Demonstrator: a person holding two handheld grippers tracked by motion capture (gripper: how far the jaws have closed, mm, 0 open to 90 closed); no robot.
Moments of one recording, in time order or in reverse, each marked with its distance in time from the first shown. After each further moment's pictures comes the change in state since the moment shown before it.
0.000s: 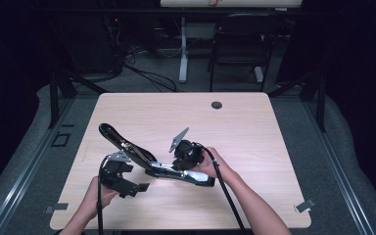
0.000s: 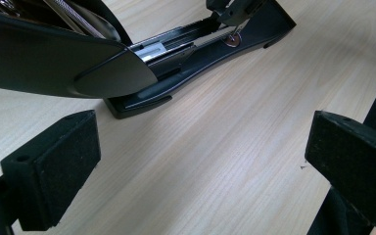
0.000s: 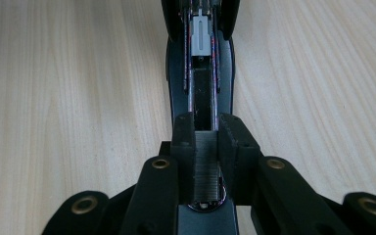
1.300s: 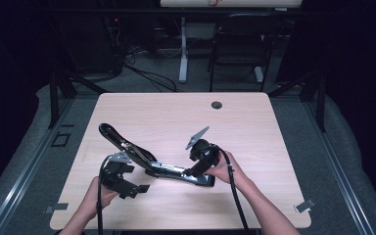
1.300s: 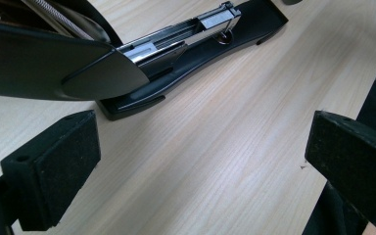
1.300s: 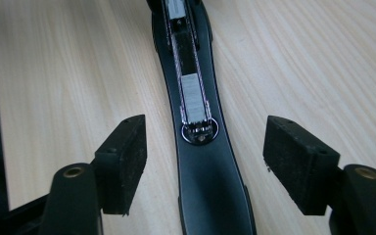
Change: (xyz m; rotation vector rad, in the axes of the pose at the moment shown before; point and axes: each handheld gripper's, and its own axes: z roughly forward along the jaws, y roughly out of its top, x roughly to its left) left arm -0.001 0.000 0.001 0.004 -0.025 0.029; right arm 0.001 -0.035 -0.037 -0.032 -0.022 0.175
